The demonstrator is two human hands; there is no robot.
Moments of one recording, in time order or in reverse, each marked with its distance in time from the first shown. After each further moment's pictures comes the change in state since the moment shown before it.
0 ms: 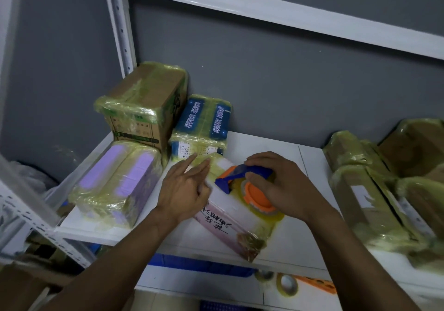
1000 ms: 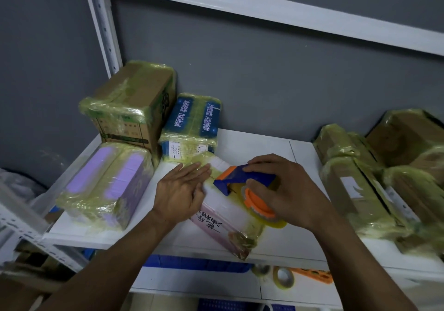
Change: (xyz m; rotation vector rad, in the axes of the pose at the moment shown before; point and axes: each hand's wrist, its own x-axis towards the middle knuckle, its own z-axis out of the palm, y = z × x) left_hand -0.006 0.007 0.008 -0.009 0.043 0.099; right_hand -0.031 -0.002 -0.012 -0.119 0.018 -0.019
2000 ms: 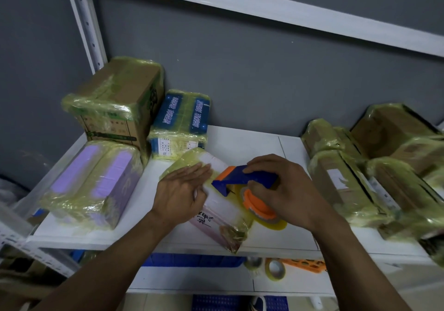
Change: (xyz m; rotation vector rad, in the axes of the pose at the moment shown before) left_hand 0.002 0.023 0.003 -0.095 0.008 0.046; right_hand -0.021 0.003 -0.009 0.130 0.042 0.086
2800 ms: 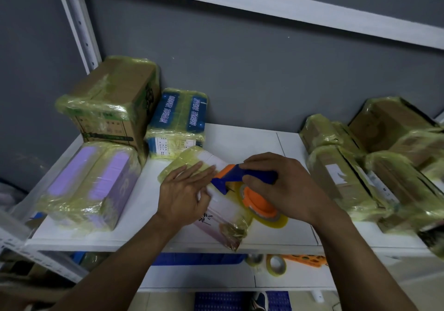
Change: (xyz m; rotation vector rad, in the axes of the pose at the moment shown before) left_hand -0.003 0.005 0.014 0.039 0.021 -0.002; right_hand 0.002 -0.003 -0.003 -0.001 -0.034 0.004
